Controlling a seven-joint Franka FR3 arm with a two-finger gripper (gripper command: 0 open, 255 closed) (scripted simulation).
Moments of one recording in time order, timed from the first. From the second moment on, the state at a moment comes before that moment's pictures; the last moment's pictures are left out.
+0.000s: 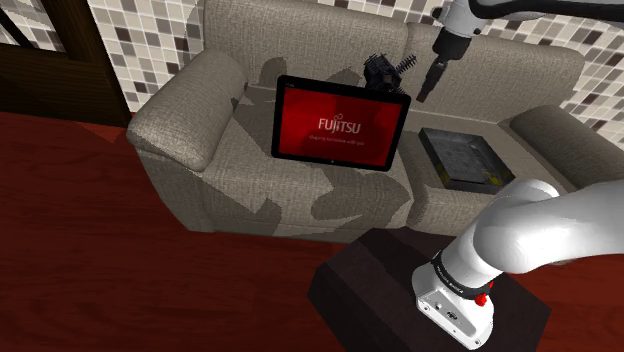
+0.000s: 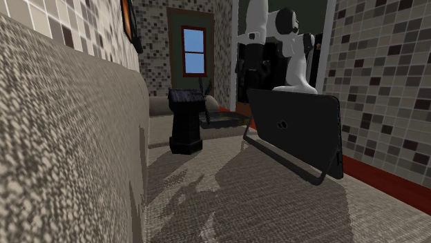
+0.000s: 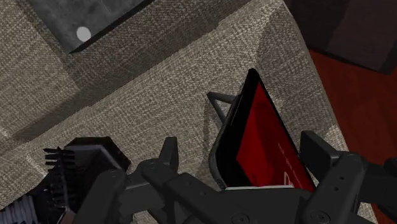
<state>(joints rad) 0.05 -0.66 -0.33 -2.32 -0.20 1.76 -0.59</state>
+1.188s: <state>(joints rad) 0.25 0.17 -0.90 -1.59 0.58 1.69 -1.66</state>
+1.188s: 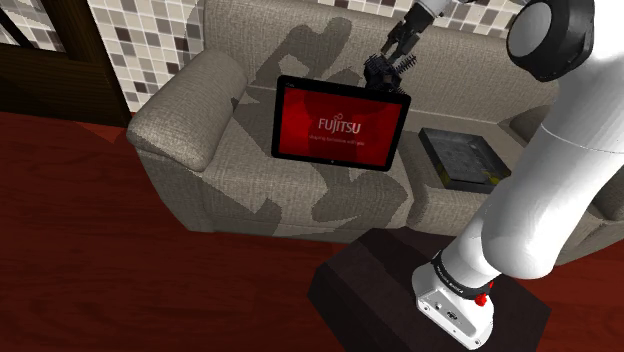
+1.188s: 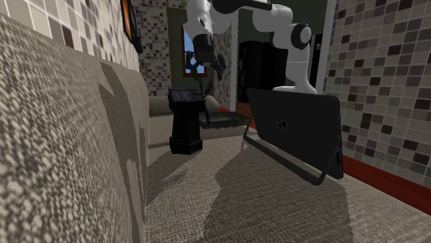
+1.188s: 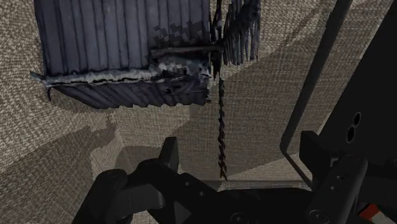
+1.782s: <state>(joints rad) 0.22 0.24 -0.88 -1.62 0.67 1.73 -1.76</state>
